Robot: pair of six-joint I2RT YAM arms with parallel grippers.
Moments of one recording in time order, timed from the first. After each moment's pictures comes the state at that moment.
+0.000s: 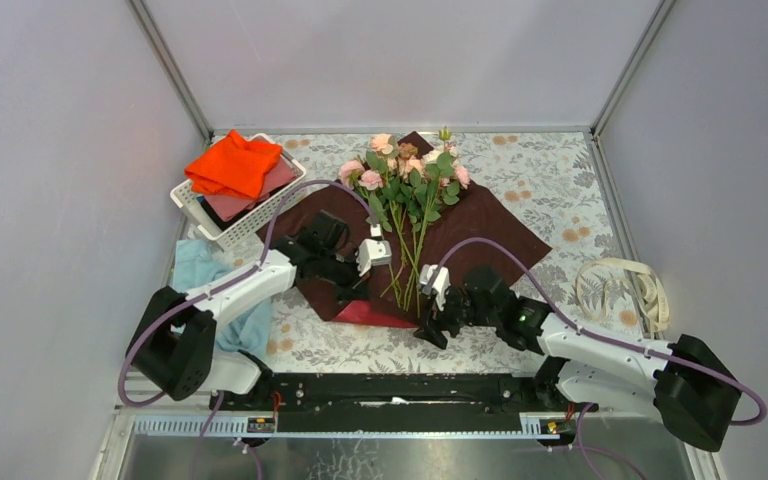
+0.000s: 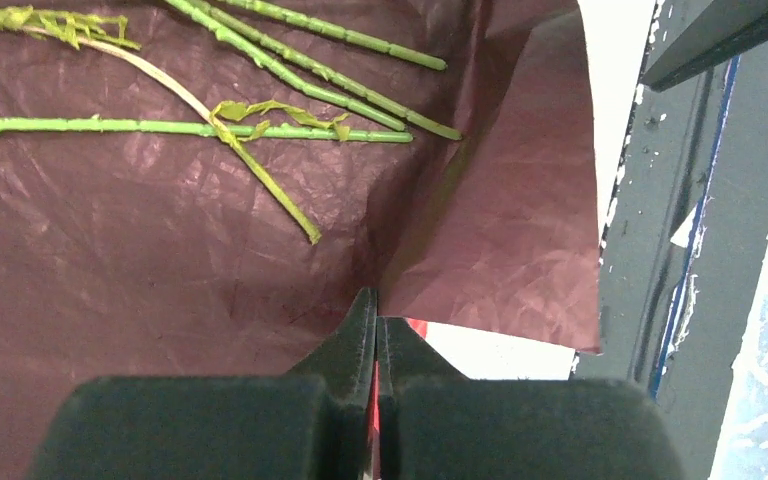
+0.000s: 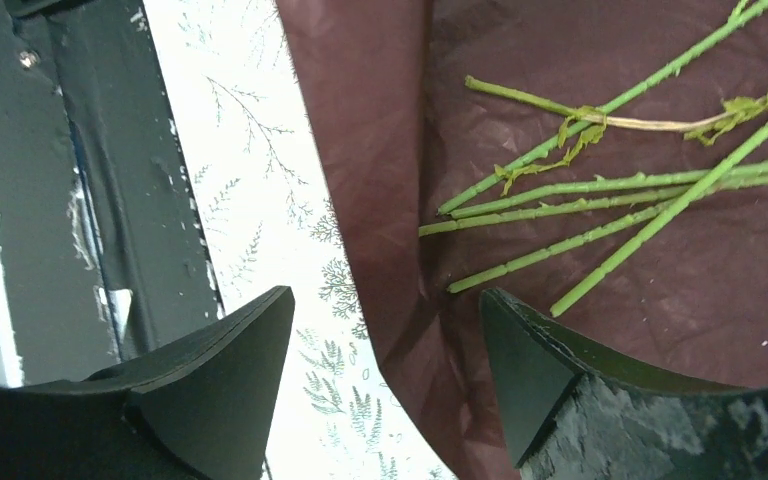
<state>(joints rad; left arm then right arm) -0.56 1.36 0.81 -0.47 0.69 0.50 0.88 1.00 0.40 0.02 -0.37 -0.06</state>
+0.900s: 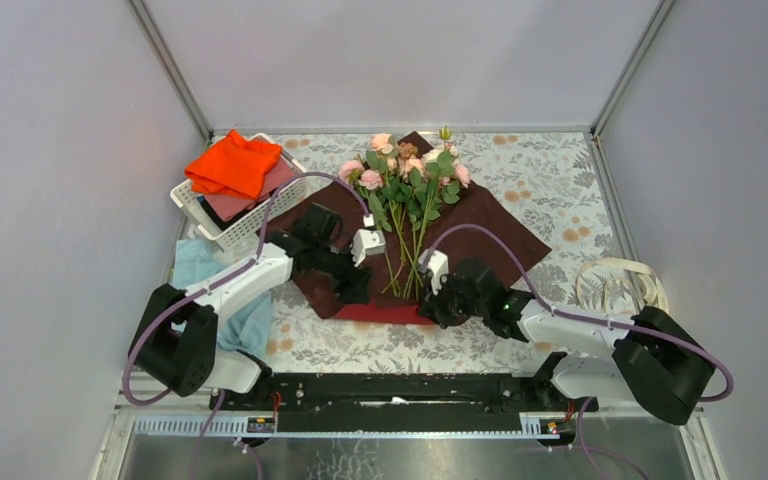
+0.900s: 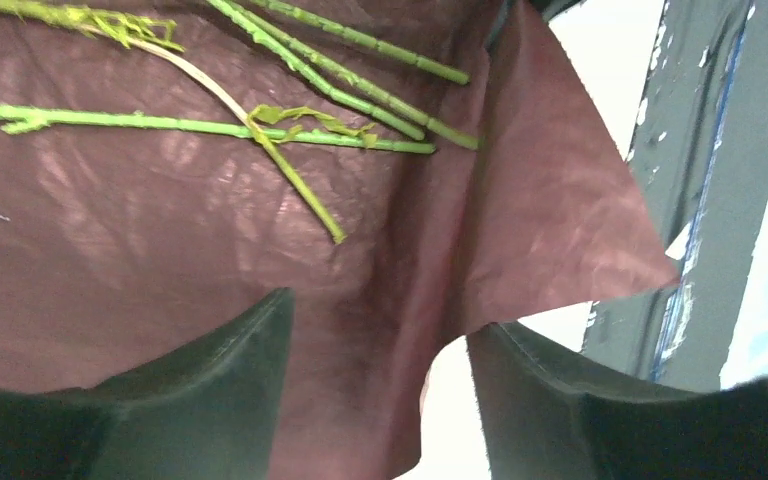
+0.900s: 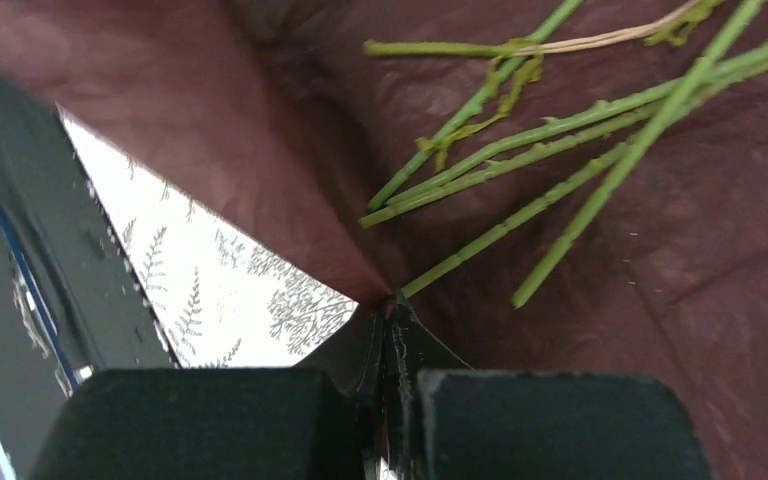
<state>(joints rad) -0.50 1.39 0.83 -0.48 0.74 0.50 0.86 1.20 0.40 0.16 -0.28 0.07</state>
